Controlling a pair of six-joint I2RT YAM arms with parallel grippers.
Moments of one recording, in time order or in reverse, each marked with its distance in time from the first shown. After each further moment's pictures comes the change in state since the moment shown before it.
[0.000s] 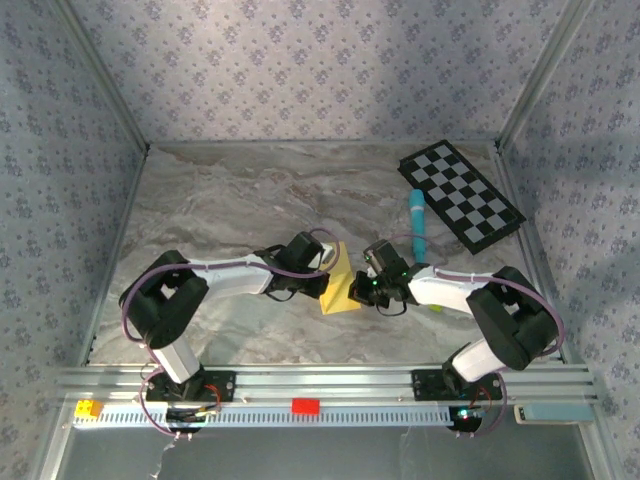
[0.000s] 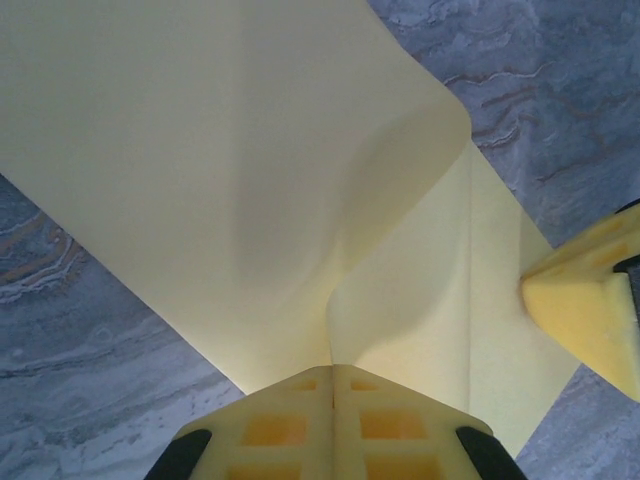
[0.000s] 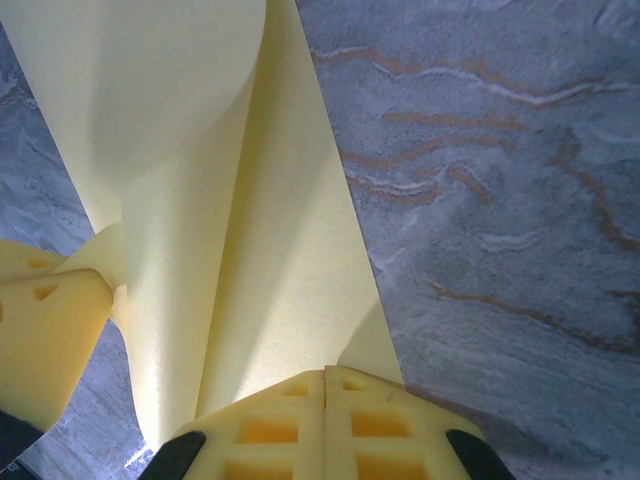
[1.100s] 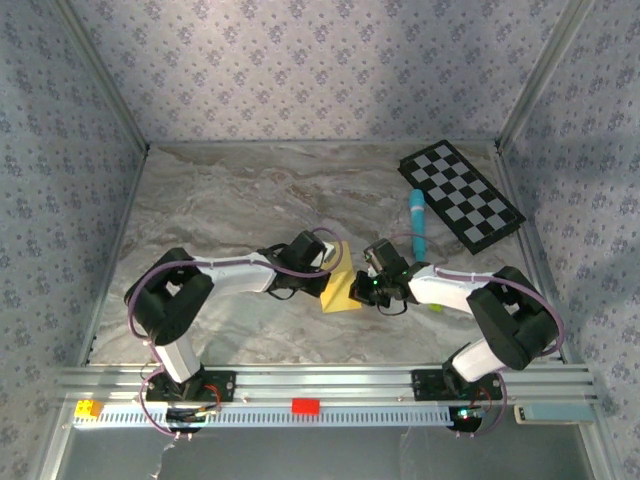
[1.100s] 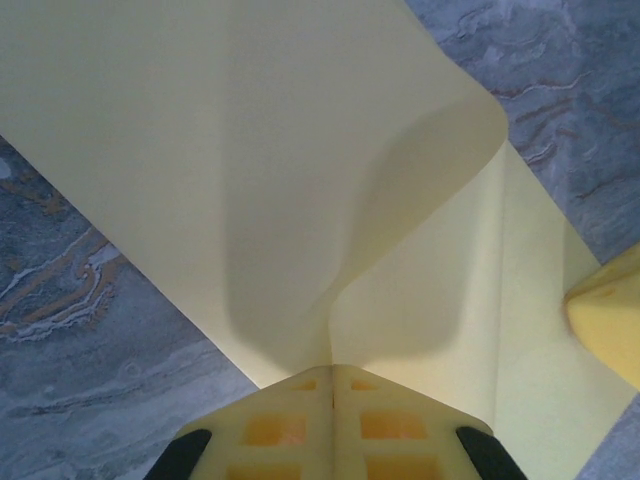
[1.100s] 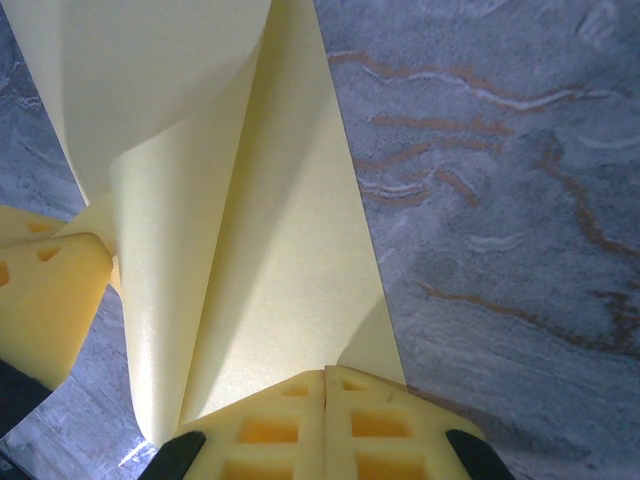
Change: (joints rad) left arm 0.000 0.034 0.024 -0.003 -0.039 0.038; right arm -0.006 0.000 0.008 -0.021 0.000 -0.015
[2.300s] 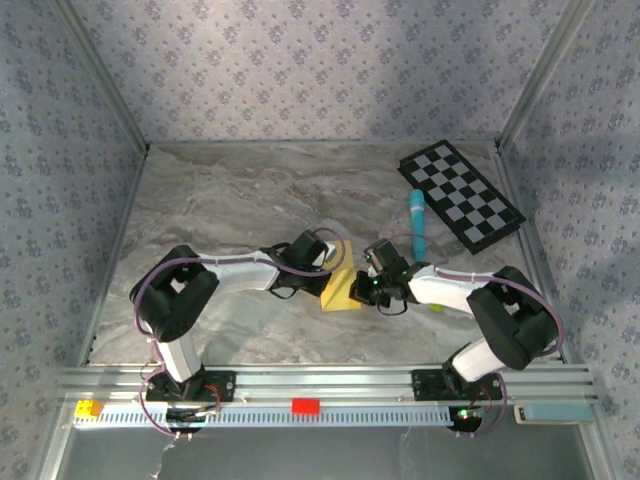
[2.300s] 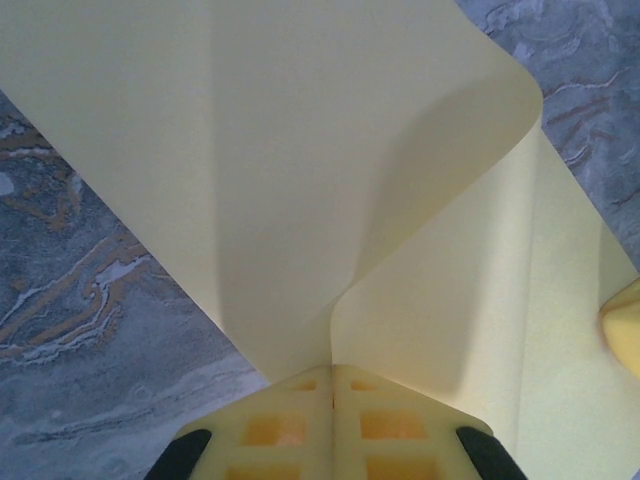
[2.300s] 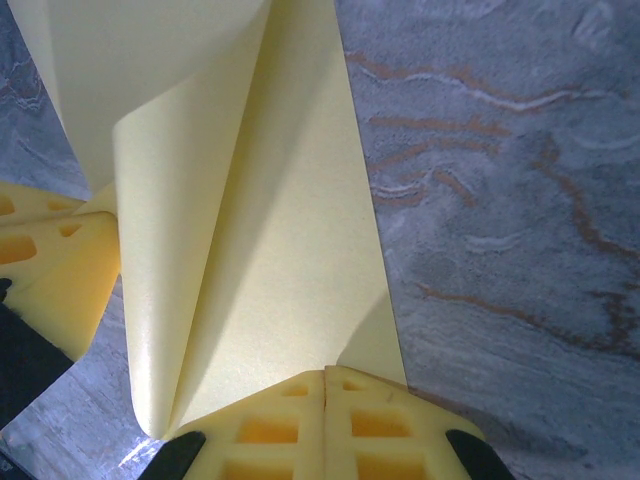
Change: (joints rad) left arm 0.002 0.032 0.023 -0.011 -0.018 0.019; right arm -0.002 0.000 0.000 -0.001 -0.001 0.000
